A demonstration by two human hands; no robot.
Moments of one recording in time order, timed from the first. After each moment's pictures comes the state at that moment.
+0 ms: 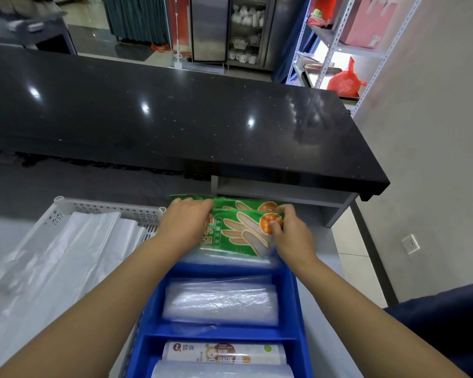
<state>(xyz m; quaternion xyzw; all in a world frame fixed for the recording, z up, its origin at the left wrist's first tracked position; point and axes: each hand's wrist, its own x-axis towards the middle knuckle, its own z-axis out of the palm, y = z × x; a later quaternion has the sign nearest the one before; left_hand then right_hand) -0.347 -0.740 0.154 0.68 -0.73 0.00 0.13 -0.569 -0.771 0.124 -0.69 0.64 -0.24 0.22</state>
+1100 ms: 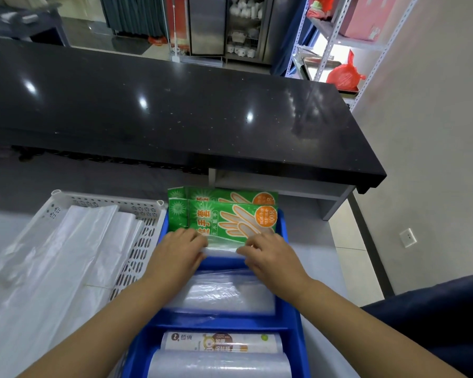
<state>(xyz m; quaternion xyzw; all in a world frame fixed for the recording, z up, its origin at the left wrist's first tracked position) -0.351 -0.670 0.117 0.63 -0.76 -0.03 0.15 -0.569 -0.717 0.120 -0.93 0.34 -0.15 -0.01</state>
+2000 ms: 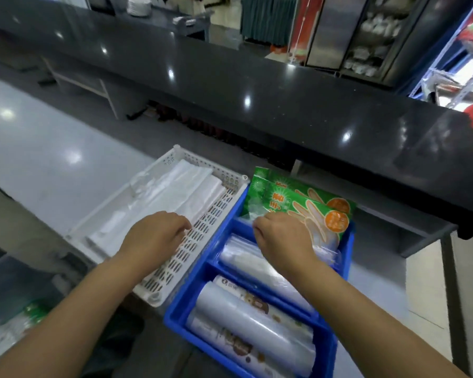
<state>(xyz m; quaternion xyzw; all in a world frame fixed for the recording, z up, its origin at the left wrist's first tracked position) -0.285 -0.530 0.151 0.84 -0.52 -0.06 0.14 -0.485 -0.678 0.172 -0.96 0.27 -0.10 0.00</state>
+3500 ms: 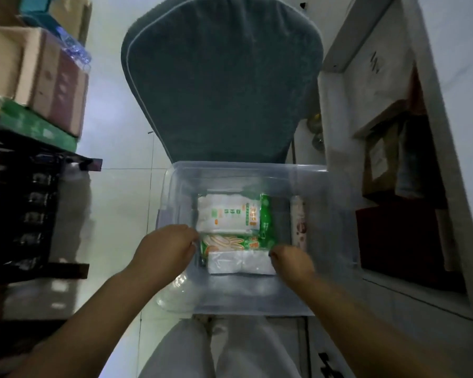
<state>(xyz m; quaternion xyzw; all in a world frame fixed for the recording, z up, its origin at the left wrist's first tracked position) 0.001 -0.004 -0.060 0.96 -0.05 -0.24 0.12 0.005 -0.267 -0.158 -0.93 -0.07 0.34 0.12</state>
